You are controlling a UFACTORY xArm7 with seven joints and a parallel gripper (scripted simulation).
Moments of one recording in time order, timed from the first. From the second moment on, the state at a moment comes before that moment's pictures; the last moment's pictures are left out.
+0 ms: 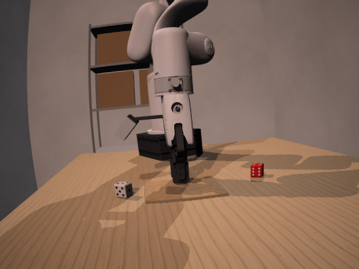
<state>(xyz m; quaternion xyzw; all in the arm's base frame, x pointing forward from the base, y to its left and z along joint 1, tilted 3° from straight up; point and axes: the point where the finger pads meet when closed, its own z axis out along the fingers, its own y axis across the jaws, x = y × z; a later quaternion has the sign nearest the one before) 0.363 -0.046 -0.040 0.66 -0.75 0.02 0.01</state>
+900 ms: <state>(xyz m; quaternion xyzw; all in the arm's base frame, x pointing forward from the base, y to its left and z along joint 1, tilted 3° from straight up) 0.363 -0.044 0.027 0.66 -0.75 0.01 -0.01</state>
